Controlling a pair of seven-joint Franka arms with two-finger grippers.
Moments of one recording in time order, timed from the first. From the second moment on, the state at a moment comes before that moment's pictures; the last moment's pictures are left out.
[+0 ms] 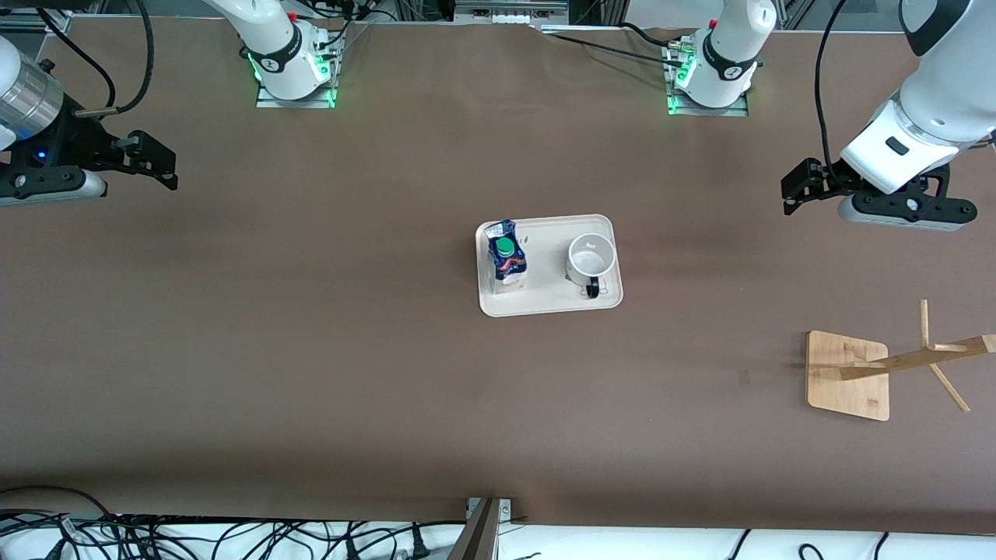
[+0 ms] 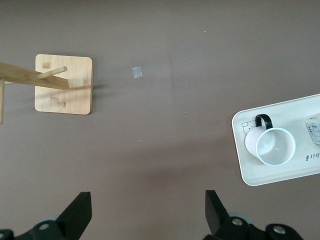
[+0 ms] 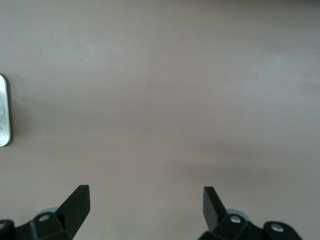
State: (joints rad) left arm -0.05 -0.03 -0.08 -1.74 0.03 1.74 -0.03; right arm 0.21 -0.01 -0.12 -1.63 -0.02 1.60 -0.03
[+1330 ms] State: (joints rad) left arm -0.05 -0.03 -0.08 -1.74 0.03 1.74 -0.03; right arm 0.34 0.11 -0.10 -1.63 0.05 1.63 -0.07
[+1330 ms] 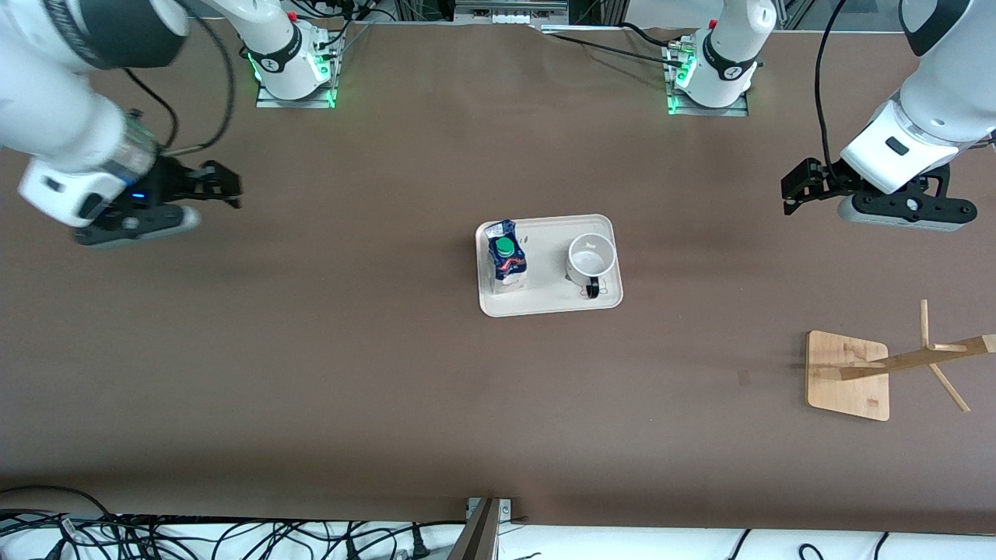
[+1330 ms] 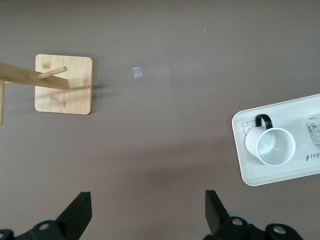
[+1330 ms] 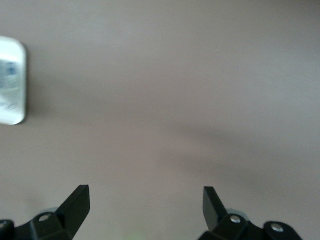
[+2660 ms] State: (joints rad) left arm -0.05 -0.03 -0.08 -1.74 0.03 1.74 -0.03; right arm 0.85 0.58 -0.09 -1.44 0.13 2.06 0.49
